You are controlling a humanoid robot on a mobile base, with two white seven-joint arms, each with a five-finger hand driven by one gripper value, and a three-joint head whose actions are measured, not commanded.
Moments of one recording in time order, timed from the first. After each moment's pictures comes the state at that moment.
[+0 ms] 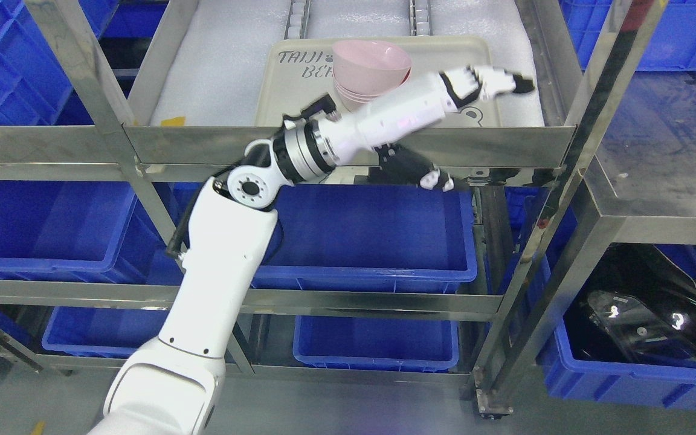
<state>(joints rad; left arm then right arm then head) -0.63 0.00 -0.35 -1.32 -0.12 -0.78 -0.77 0.00 0.00 0.05 0.00 0.05 -0.08 -0.03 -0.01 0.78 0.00</state>
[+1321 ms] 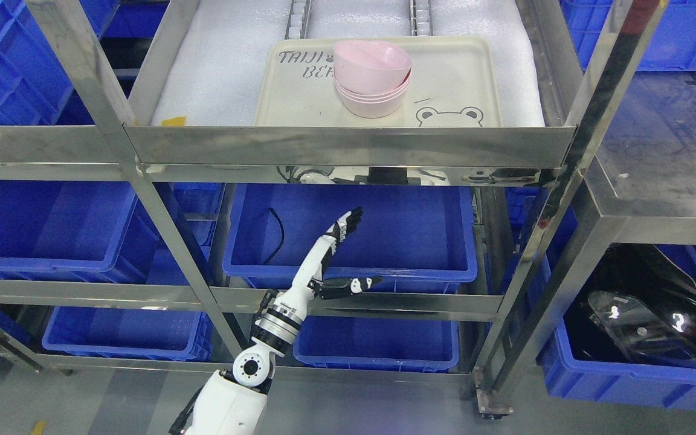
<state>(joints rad) -0.13 0.00 -0.24 -1.05 -0.01 -0.61 -0.14 0.00 0.00 0.05 0.00 0.05 -0.08 -0.03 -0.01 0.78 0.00</state>
